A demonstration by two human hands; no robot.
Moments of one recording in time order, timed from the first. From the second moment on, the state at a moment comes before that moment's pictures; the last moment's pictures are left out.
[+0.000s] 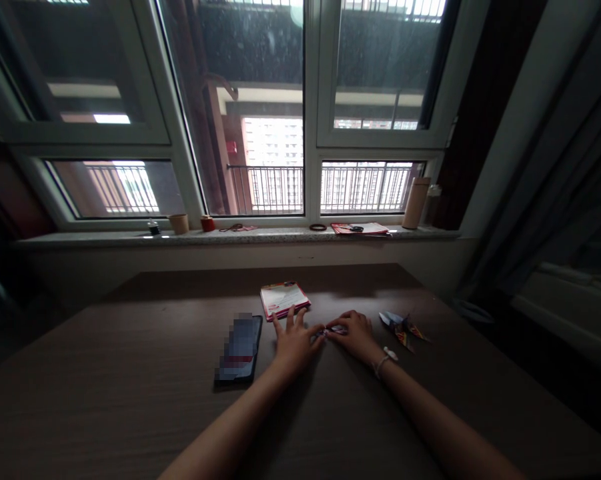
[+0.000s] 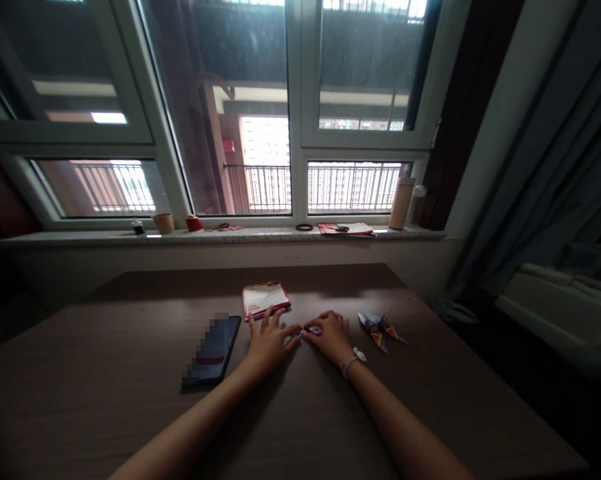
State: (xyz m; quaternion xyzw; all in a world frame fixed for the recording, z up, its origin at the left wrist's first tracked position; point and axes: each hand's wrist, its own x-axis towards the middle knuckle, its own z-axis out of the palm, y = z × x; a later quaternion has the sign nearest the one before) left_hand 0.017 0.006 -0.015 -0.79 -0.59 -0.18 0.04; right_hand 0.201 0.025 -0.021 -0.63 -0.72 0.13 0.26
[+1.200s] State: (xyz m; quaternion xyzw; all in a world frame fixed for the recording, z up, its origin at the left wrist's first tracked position) left_hand 0.001 0.002 -0.016 -0.79 -0.60 -0.15 0.02; right_hand 0.200 0.025 -0.023 -0.62 -0.73 0.12 0.27
